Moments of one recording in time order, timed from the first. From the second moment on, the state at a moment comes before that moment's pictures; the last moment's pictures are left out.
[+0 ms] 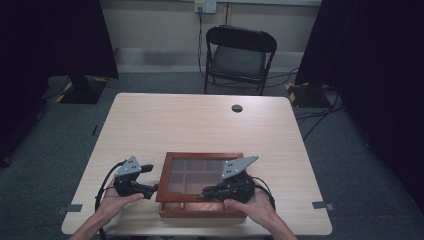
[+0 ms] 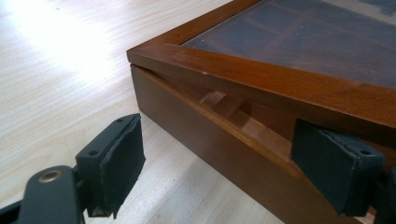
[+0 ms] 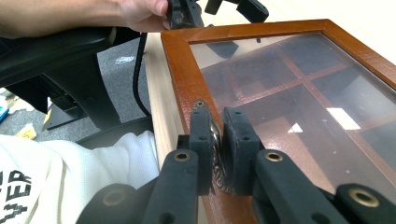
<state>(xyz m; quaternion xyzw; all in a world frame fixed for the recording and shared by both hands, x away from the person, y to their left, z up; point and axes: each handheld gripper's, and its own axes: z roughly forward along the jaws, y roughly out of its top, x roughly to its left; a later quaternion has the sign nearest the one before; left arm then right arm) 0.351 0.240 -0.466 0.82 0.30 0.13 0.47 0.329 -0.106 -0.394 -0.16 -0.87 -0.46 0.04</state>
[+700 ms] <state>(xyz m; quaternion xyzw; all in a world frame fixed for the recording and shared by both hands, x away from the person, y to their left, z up) 0.346 0.235 -0.457 0.80 0.28 0.15 0.50 0.340 -0.162 -0.395 -0.26 -0.82 -0.51 0.02</state>
